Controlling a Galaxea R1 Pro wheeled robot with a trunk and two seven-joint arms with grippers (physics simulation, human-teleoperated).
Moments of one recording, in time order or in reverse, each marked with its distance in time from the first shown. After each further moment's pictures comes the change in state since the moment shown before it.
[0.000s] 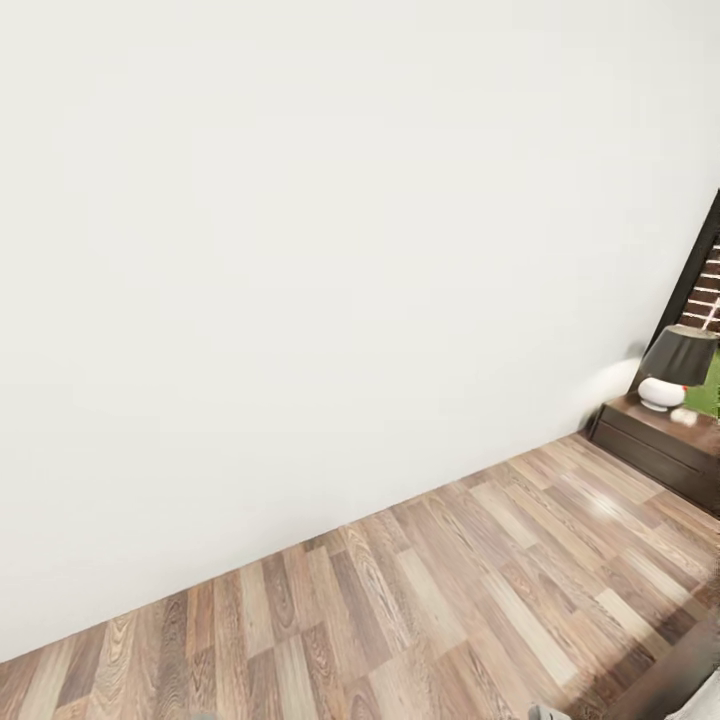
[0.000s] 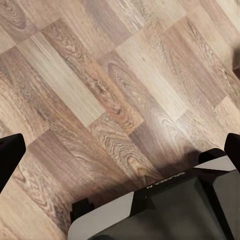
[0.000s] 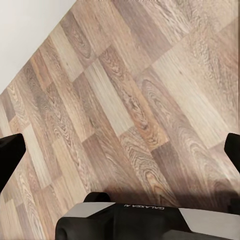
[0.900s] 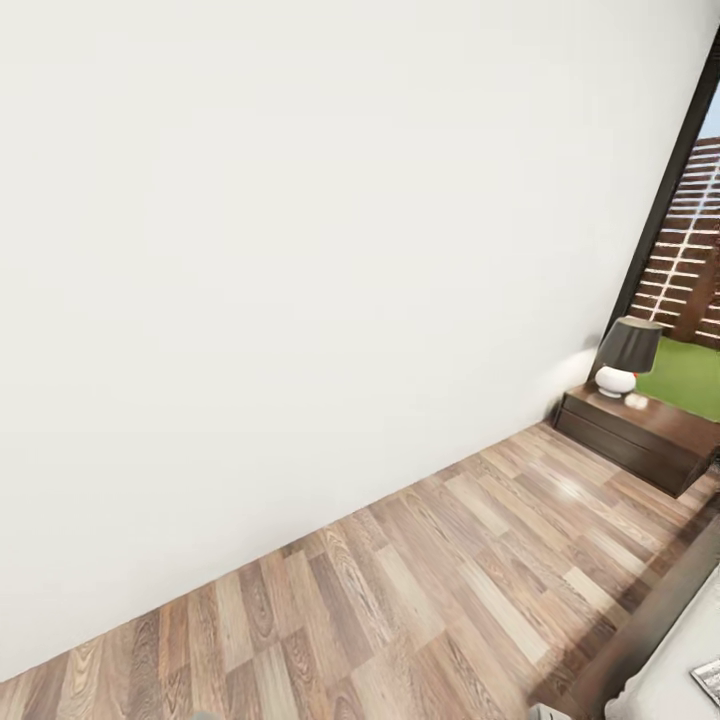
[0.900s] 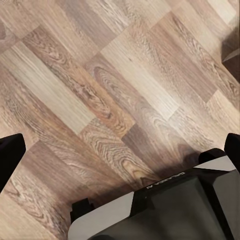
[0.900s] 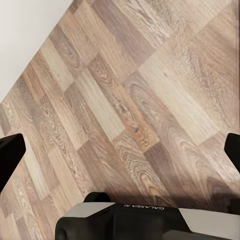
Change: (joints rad) left arm 0.000 0.000 0.000 0.000 0.001 0.000 0.000; right arm 0.000 0.000 0.000 0.000 0.000 0.000 0.001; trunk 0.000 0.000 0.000
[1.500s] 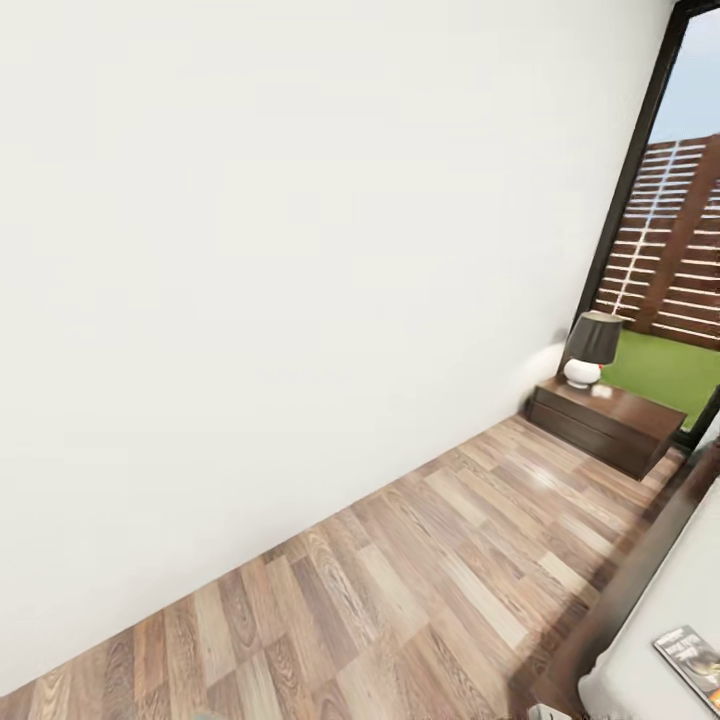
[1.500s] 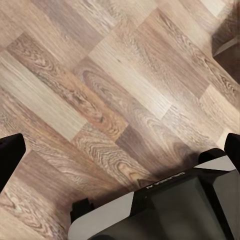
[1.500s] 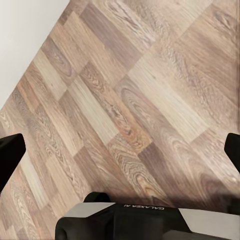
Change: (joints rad) left arm 0.000 0.000 0.000 0.000 -0.001 0.000 0.000; right arm 0.000 0.000 0.000 0.000 0.000 0.000 0.001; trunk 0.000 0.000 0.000
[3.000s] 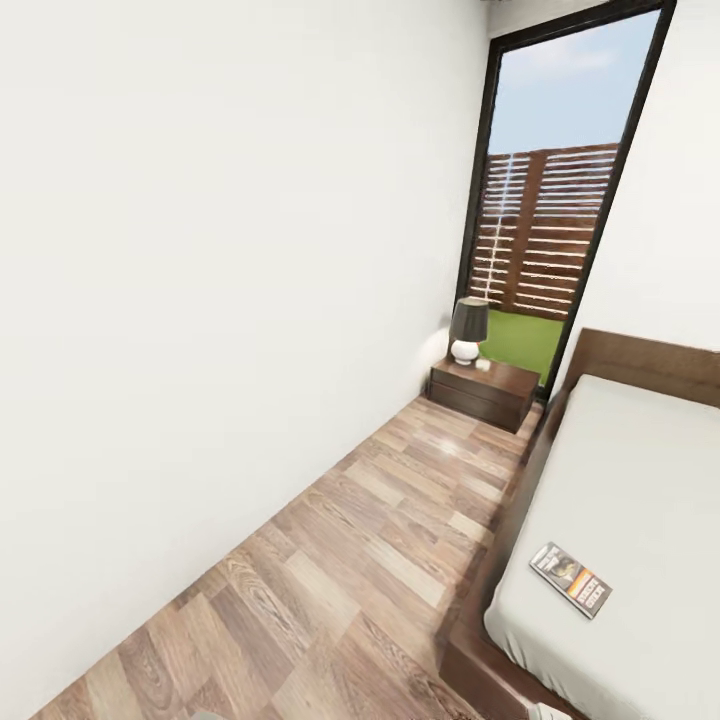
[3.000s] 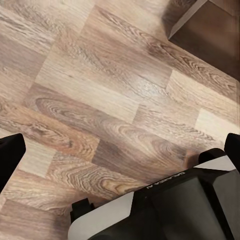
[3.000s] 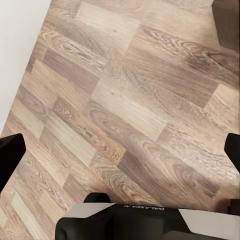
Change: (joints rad) left arm 0.000 0.000 0.000 0.000 0.000 0.000 0.000; right arm 0.000 -0.002 0.000 -0.002 0.000 0.000 0.002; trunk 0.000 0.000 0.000
